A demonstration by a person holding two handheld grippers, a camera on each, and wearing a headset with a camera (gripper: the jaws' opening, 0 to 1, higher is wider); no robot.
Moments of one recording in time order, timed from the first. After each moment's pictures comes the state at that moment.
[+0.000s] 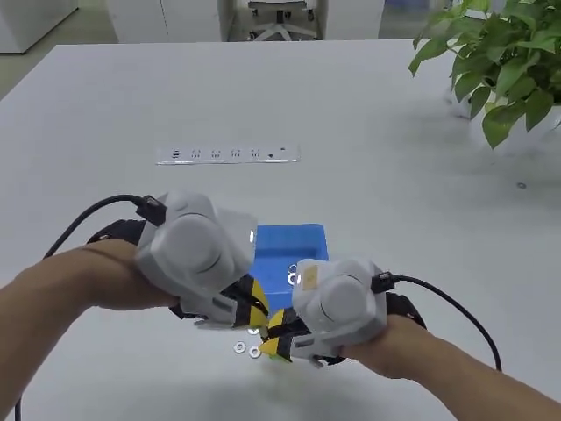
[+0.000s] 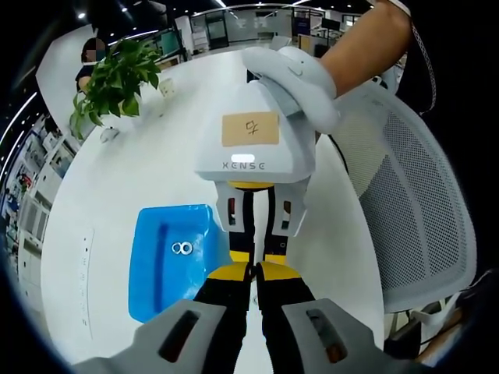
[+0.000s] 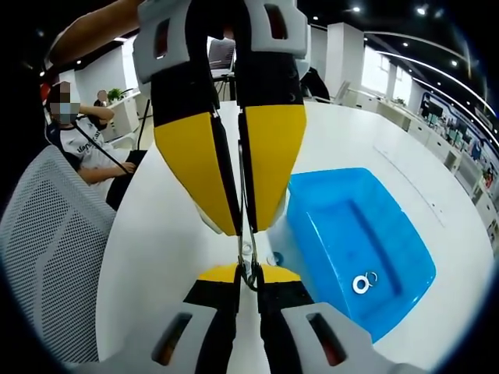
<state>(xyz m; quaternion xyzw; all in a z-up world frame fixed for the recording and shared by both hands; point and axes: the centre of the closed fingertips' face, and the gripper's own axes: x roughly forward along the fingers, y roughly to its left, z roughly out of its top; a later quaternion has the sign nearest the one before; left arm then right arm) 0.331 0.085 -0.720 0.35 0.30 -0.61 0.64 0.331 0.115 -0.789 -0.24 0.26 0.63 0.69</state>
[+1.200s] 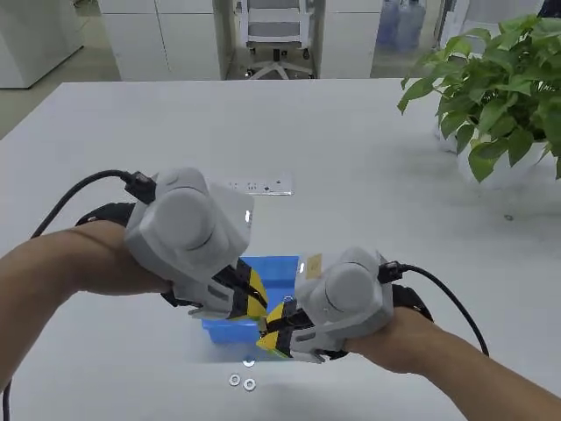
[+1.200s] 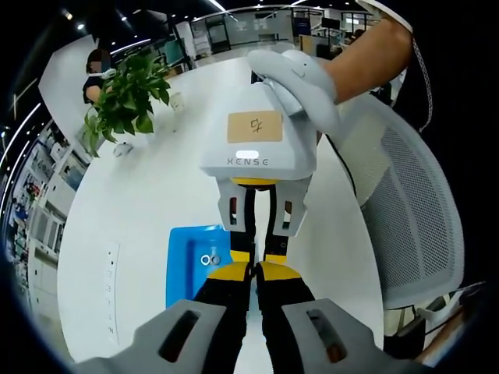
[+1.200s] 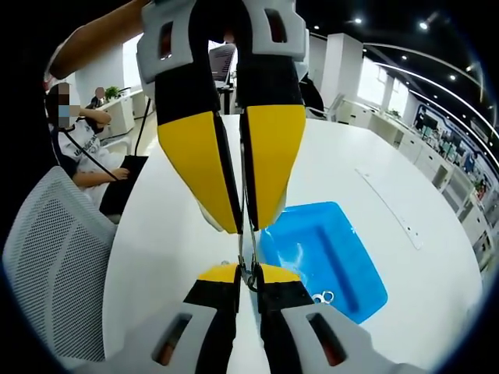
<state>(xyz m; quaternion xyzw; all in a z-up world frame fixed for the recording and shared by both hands) 0.351 0.081 -0.667 0.37 0.28 -0.60 0.65 0.356 0.111 -0.736 -0.26 0.23 0.62 0.70</state>
